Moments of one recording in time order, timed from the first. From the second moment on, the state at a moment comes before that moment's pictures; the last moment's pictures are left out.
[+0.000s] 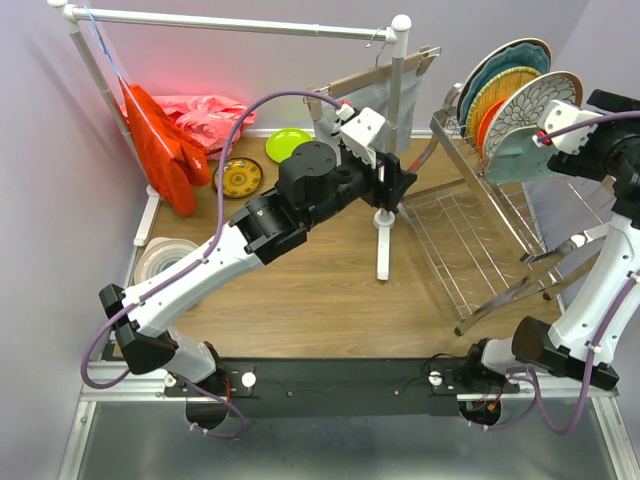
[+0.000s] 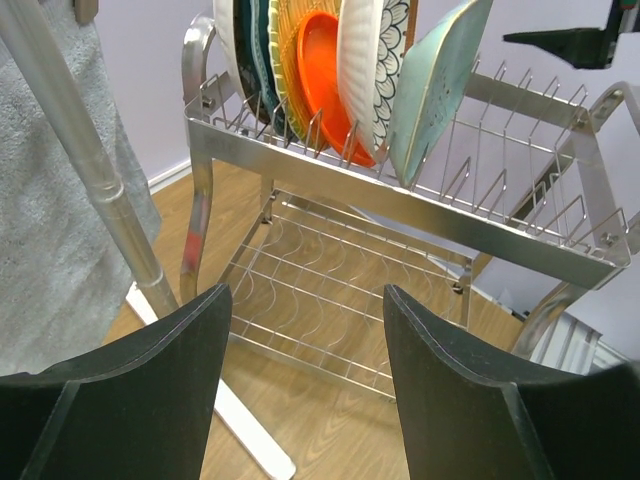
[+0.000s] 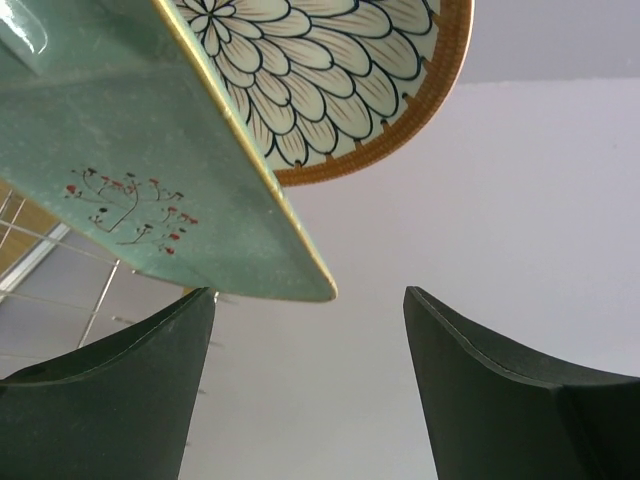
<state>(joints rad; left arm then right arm) -1.00 1.45 1.66 -0.19 -0.08 -0.18 -0.44 1.38 2.19 -1.24 -0.41 -1.51</state>
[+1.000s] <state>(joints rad) -1.00 1.44 1.60 -0.14 -0.08 -0.21 -0.44 1.43 2.19 -1.20 -0.61 -1.52</state>
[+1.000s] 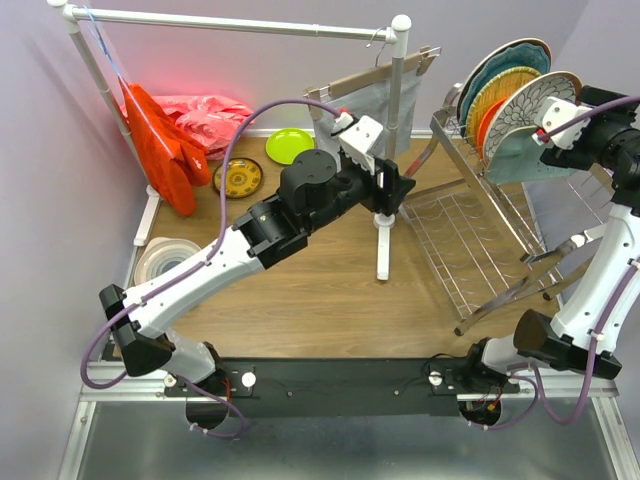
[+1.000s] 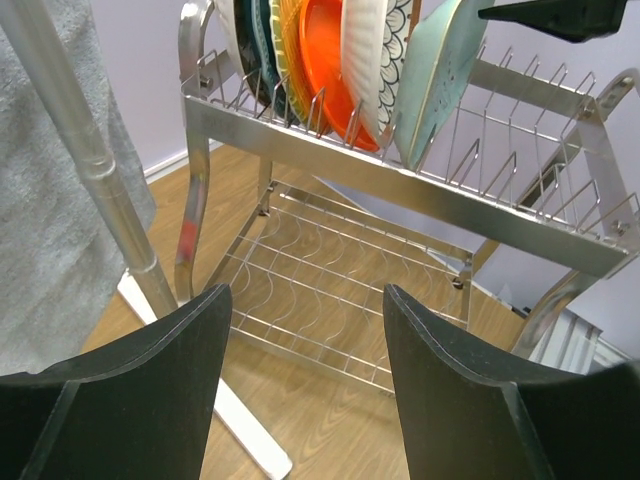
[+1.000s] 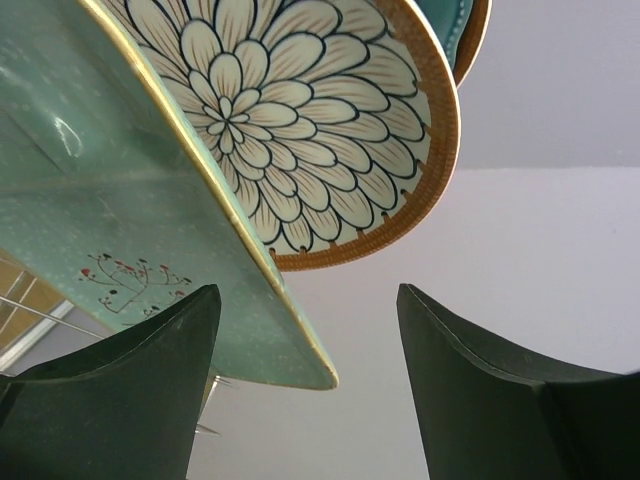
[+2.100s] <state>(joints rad) -1.00 1.30 1.41 -0.05 -0.09 -0.16 -0.44 1.46 2.20 -1.26 -0.70 -1.58</state>
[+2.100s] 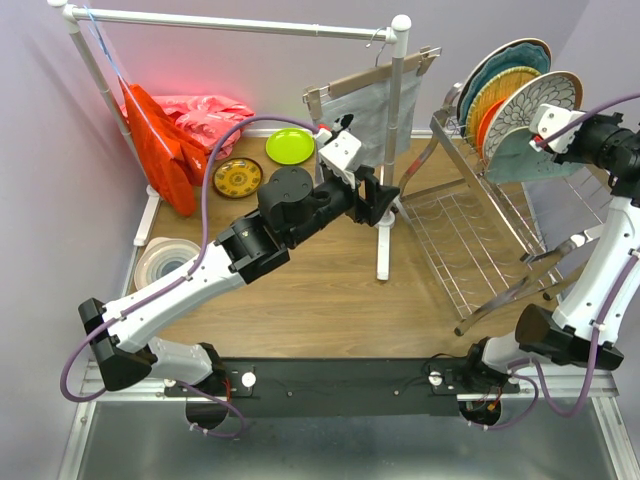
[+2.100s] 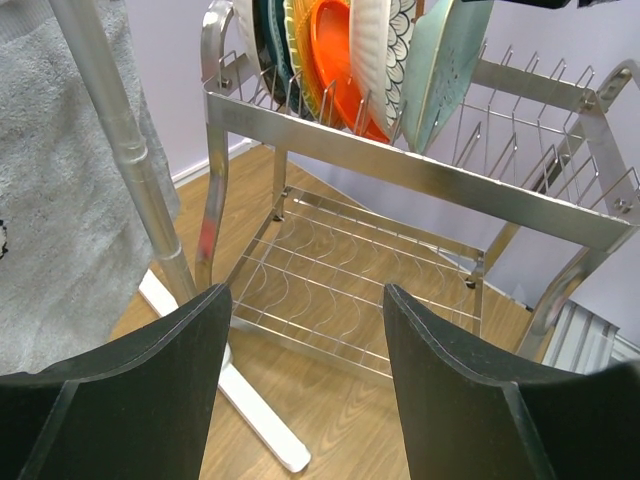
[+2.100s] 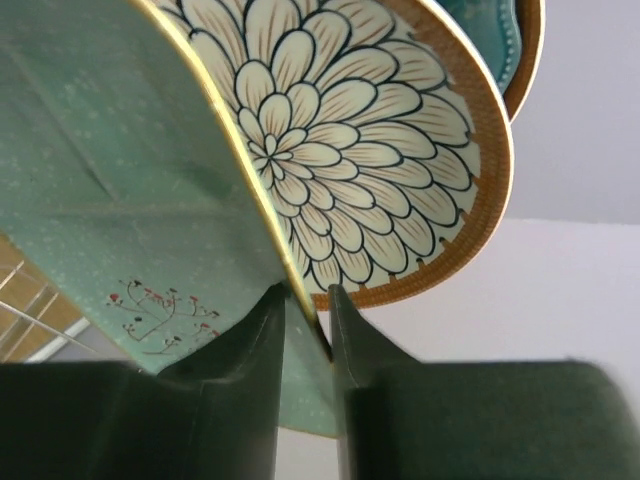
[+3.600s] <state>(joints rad) -1.00 1.30 1.45 -0.06 -0.10 -0.18 -0.44 1.40 2.27 -1.22 -0.83 -1.58</state>
